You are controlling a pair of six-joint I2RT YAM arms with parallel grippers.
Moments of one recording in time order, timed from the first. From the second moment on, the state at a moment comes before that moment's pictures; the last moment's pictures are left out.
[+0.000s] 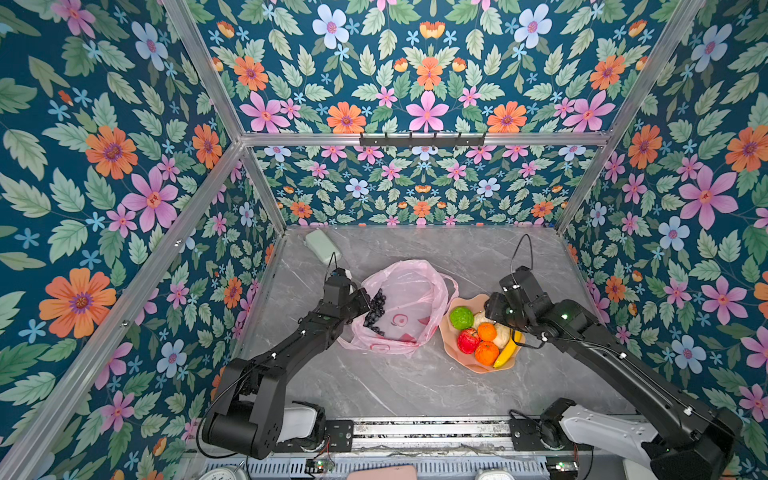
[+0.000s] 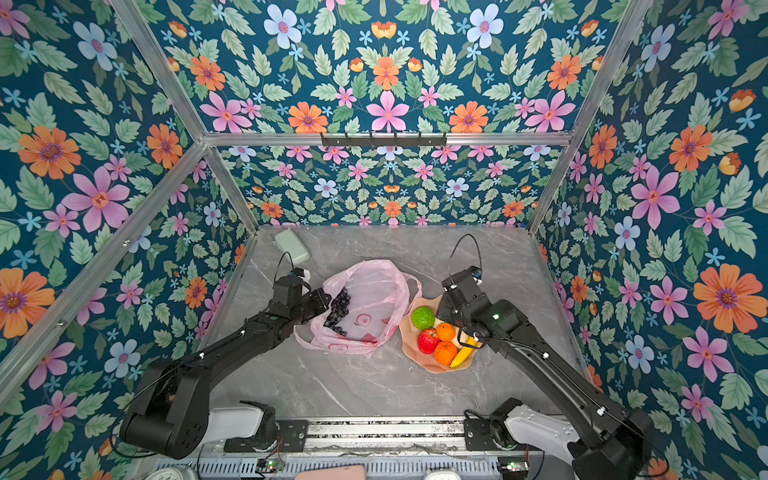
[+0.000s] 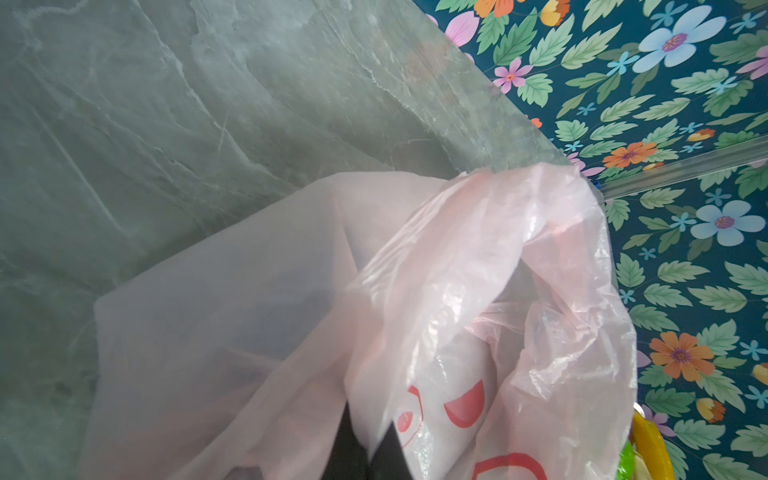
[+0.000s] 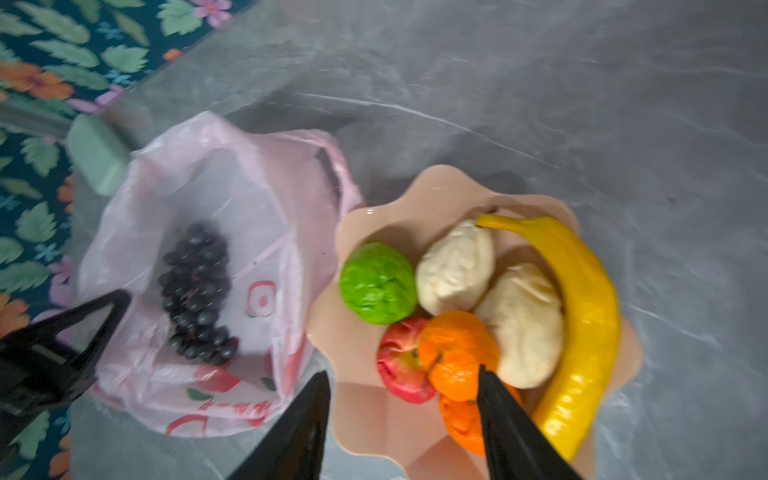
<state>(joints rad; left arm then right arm) -0.31 1.31 0.63 0.05 0.17 -0.68 0.63 1.13 1.07 -0.82 0.19 0.83</state>
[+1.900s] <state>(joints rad) -0.13 1.58 0.78 -0.02 0.14 -0.67 0.77 2.67 2.52 -0.74 -0.13 0.34</state>
